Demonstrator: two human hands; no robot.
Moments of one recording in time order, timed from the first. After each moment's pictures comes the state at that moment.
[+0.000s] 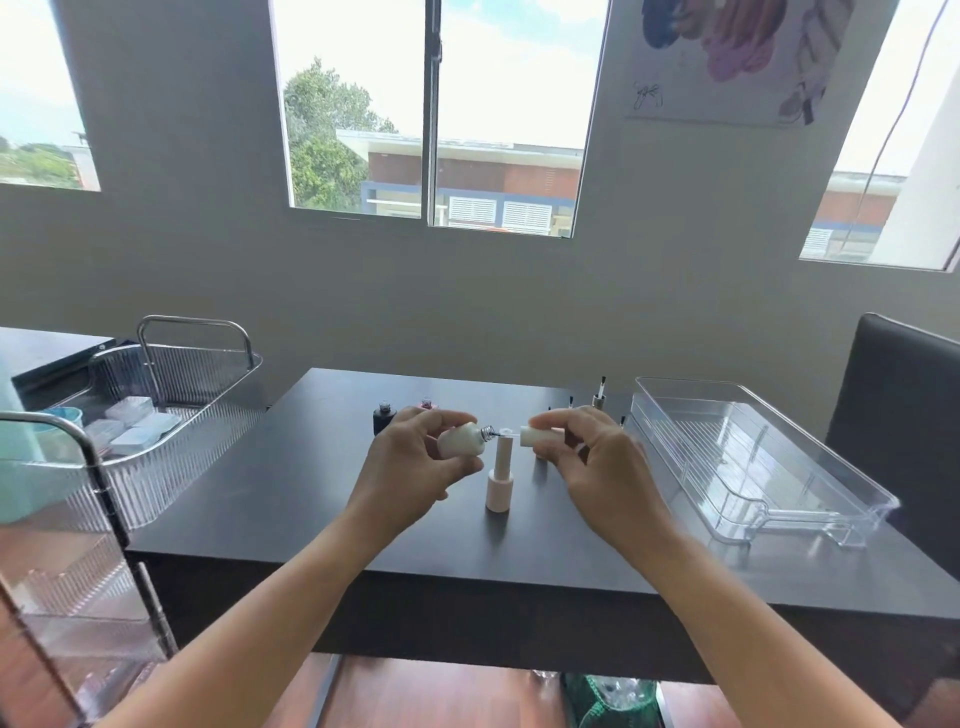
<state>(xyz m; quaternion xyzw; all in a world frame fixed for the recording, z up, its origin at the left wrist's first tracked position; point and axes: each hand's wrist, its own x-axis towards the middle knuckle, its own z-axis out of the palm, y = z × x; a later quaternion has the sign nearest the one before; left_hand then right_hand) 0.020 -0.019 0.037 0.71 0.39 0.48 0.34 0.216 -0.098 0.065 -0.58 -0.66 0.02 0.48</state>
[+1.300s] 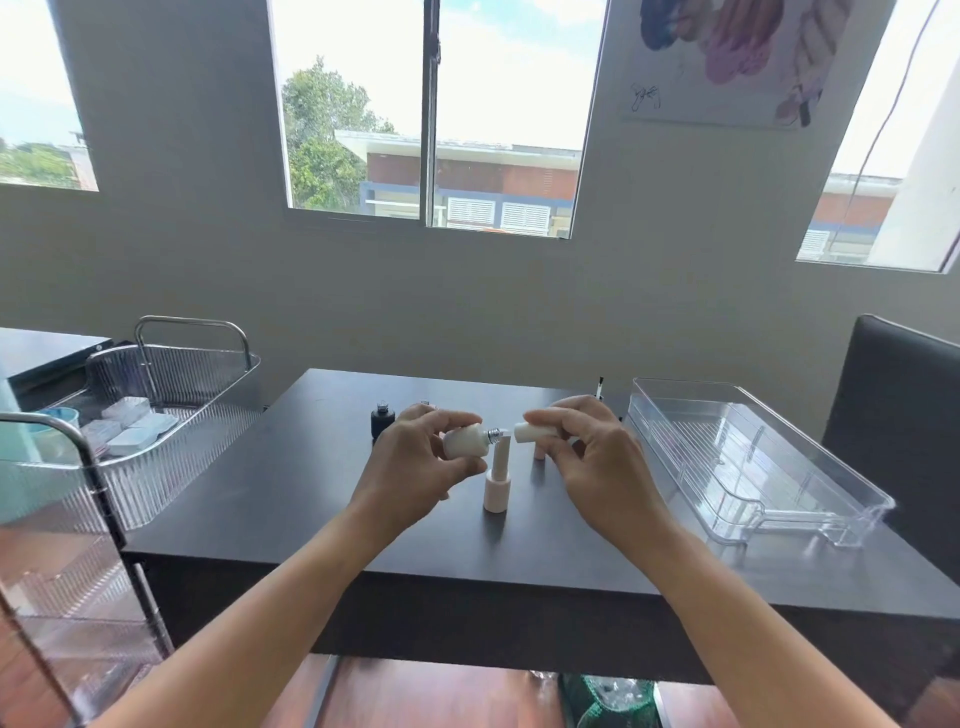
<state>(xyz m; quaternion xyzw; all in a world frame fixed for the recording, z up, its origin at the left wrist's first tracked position) 0.023 -0.020 0.042 0.73 0.39 0.46 0.33 0.216 -0.097 0.071 -0.55 -0.68 0.02 0.48</state>
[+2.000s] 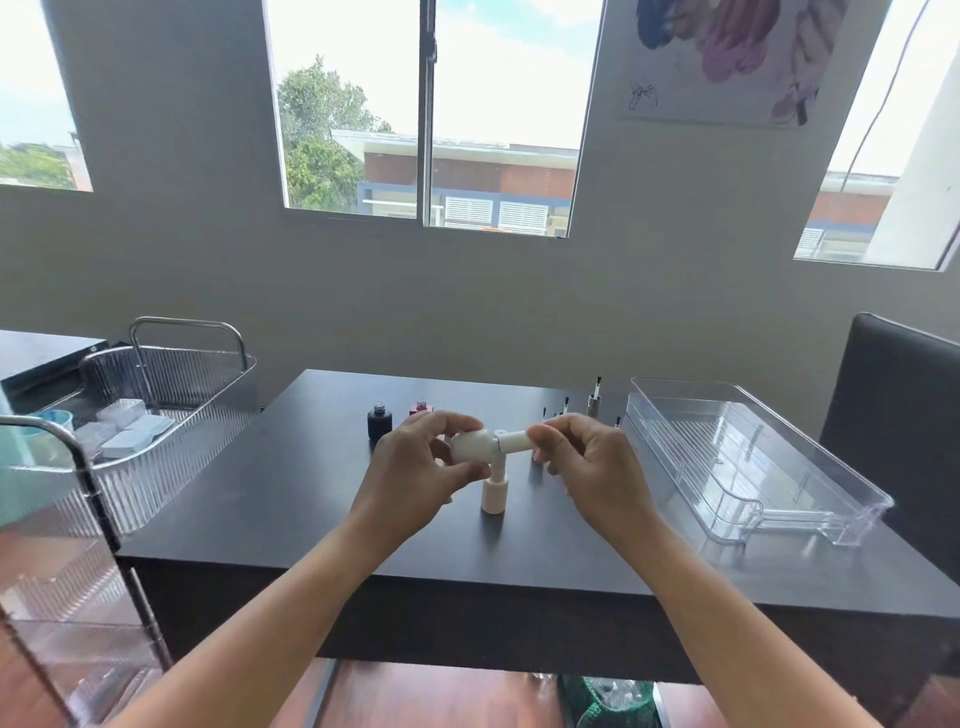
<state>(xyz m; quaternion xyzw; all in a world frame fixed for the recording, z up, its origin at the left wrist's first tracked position) 0.027 -0.031 0.044 0.73 0.38 0.47 0.31 0.223 -0.083 0.058 -0.58 -0.62 0.13 0.51</state>
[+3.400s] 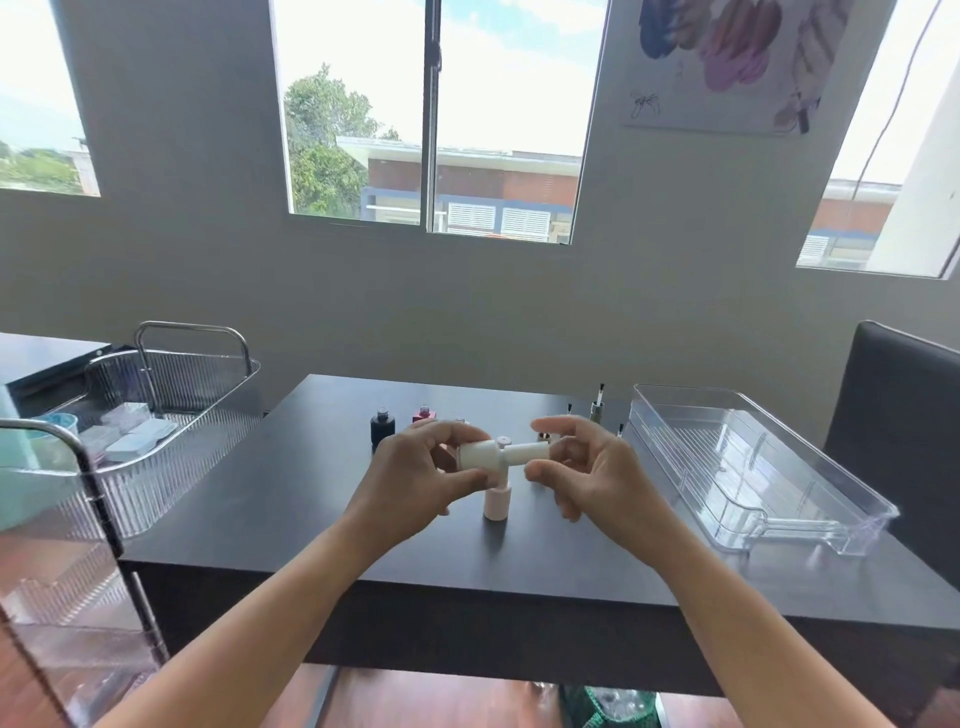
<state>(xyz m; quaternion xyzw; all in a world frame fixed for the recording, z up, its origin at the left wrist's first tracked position) 0.021 -0.039 0.057 0.75 0.35 0.46 0.33 0.231 -0.090 0.062 -0.51 -0.63 0.29 0.50</state>
